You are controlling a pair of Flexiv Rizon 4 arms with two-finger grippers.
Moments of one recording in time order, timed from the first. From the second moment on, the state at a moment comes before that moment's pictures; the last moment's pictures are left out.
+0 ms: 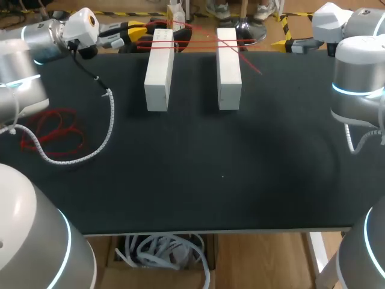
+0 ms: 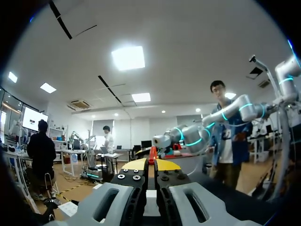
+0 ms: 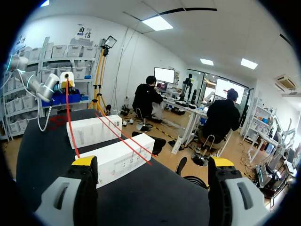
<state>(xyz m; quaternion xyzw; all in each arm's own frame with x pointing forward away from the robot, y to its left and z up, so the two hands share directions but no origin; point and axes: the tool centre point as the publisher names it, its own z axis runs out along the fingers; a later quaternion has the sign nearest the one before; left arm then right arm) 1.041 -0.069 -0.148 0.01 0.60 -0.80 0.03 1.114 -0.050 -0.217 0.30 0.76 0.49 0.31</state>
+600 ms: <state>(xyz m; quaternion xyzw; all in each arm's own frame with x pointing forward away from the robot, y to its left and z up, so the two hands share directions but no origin) 1.000 -0.070 -0.118 0.00 0.59 -0.81 0.02 1.114 -0.050 -0.217 0.30 0.76 0.49 0.31</state>
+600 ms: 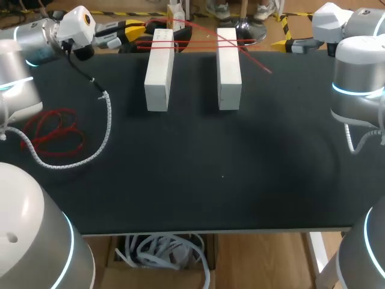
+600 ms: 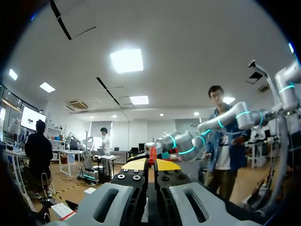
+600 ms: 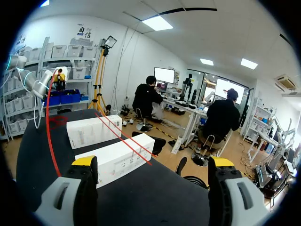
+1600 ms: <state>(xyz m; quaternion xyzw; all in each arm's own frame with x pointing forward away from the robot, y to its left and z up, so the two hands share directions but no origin) 0.993 -0.070 -0.110 0.01 0.60 -0.80 0.03 1.114 -0.050 -0.217 0.30 0.76 0.49 0.31</state>
